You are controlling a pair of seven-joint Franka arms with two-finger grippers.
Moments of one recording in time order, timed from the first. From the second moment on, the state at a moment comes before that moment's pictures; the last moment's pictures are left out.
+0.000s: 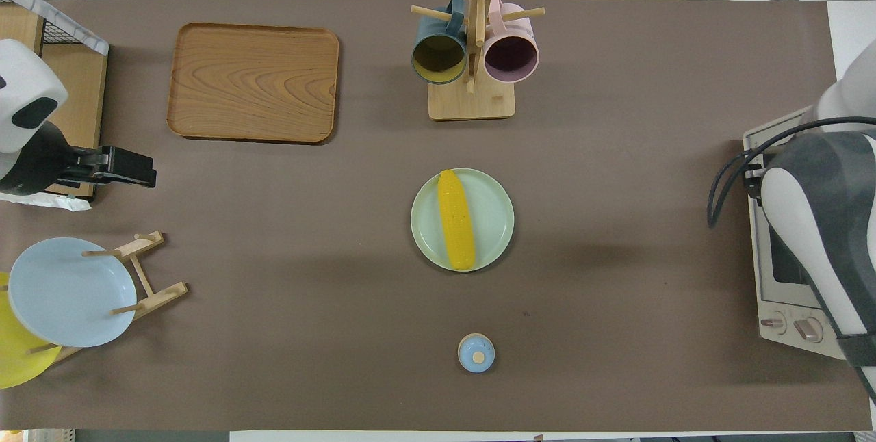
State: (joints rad) left arm -0.25 -0.08 0.10 -1.73 -0.02 1.63 -0.06; right arm -0.10 0.05 0.08 -1.81 -0.23 1.62 0.07
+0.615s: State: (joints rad) left arm -0.24 -0.09 0.09 -1.72 0.01 1.61 -0.05; right arm -0.19 0.01 0.08 -1.94 -0.33 1.79 -0.13
